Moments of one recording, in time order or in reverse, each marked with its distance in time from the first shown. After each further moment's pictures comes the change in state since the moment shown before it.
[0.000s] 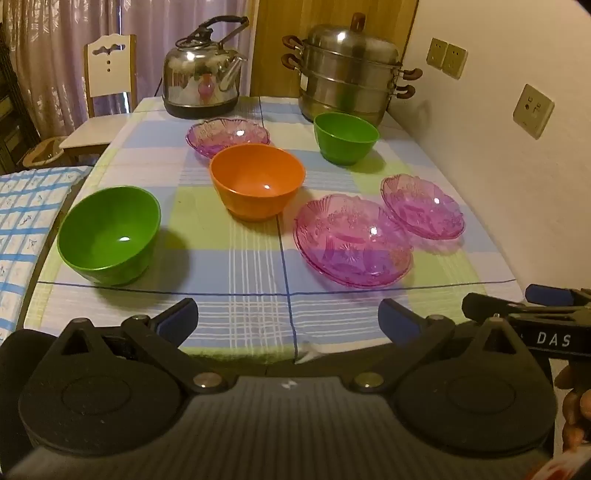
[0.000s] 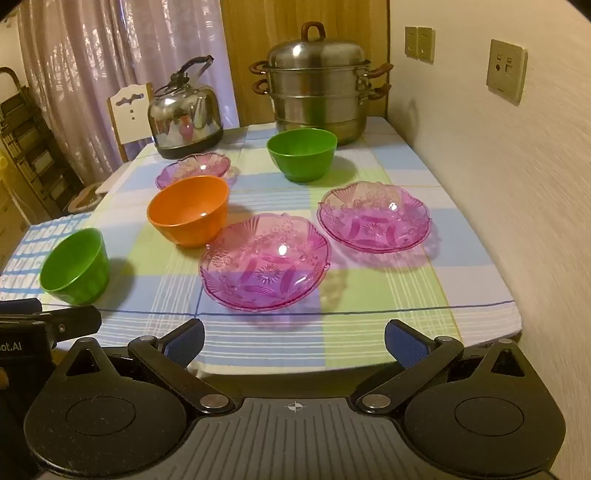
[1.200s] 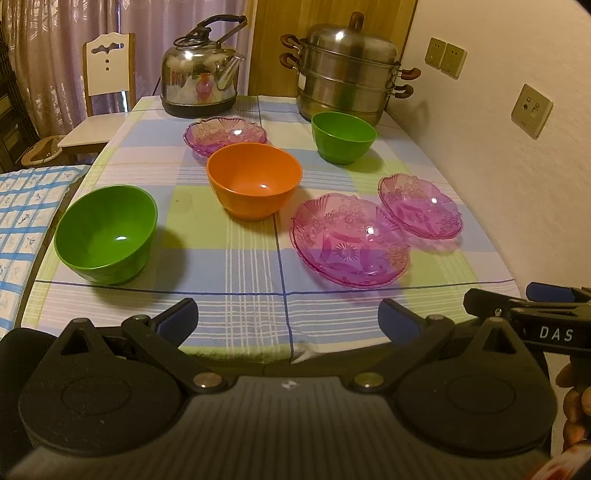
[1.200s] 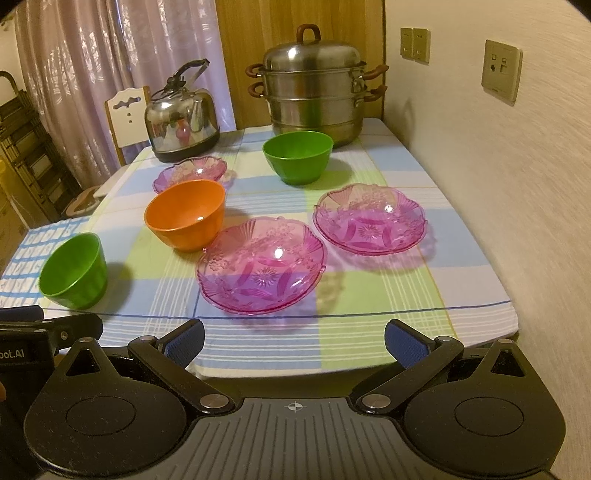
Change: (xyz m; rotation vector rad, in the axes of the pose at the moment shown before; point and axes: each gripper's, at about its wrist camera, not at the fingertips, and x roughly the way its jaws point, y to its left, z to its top) left arm 0.000 -0.001 0.003 -0.022 0.016 -0.027; right arm -0.004 -0.004 0.005 0.009 -0.003 0.002
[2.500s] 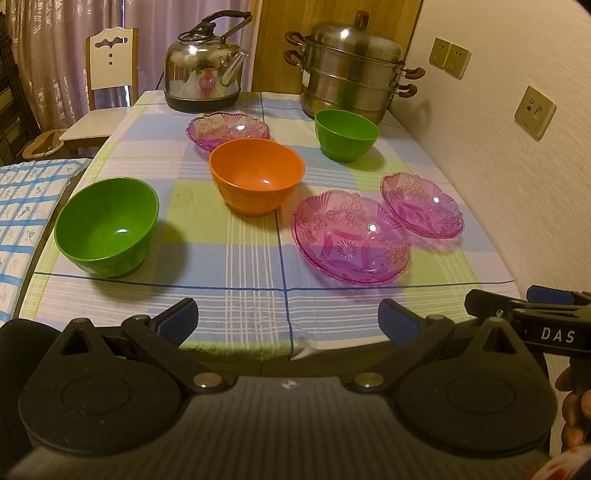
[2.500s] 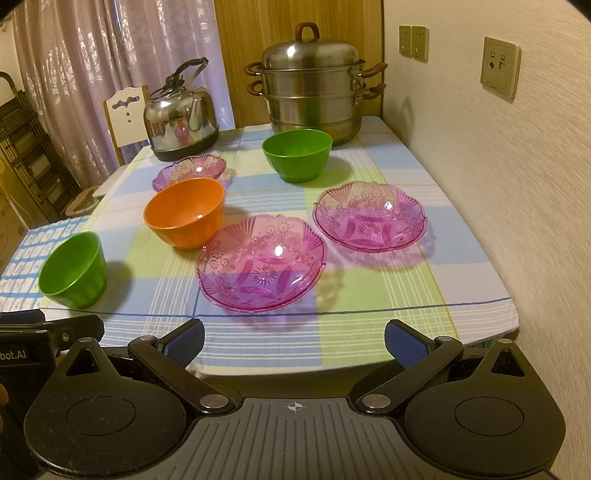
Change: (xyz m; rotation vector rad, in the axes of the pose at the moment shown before) left arm 0.003 0.002 -0.005 -0.012 0.003 -0.002; right arm 0.000 0.000 -0.001 0.001 0.001 0.001
